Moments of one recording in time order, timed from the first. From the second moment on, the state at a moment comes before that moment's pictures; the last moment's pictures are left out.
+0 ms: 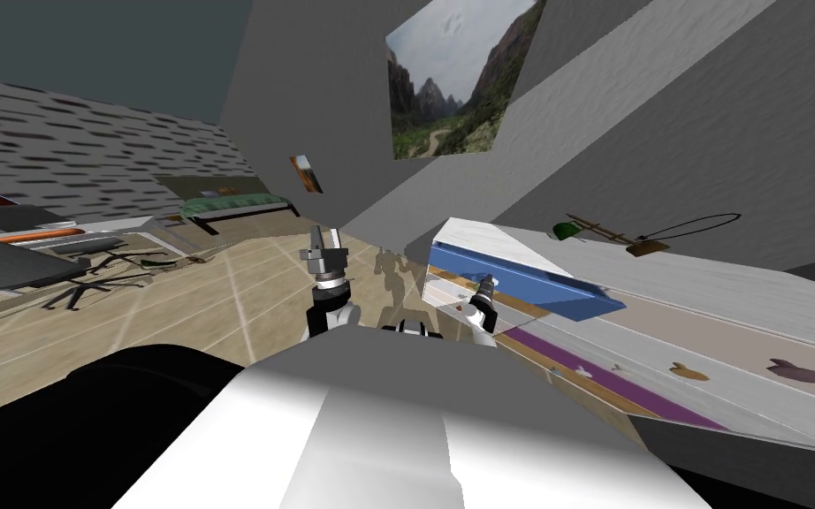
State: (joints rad) left arm 0.46 0.00 -0.06 -2.35 0.11 -0.62 0.01; right arm -0.02 -0.07 -0.14 -1.24 -0.94 -0.63 -1.92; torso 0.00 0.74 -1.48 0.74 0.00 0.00
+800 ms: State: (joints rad) left arm 0.46 0.00 -0.06 -2.35 0.11 -0.62 0.01; right arm -0.02 -0.06 -0.13 -1.26 -0.94 -0.62 -1.92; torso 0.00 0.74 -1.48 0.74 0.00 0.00
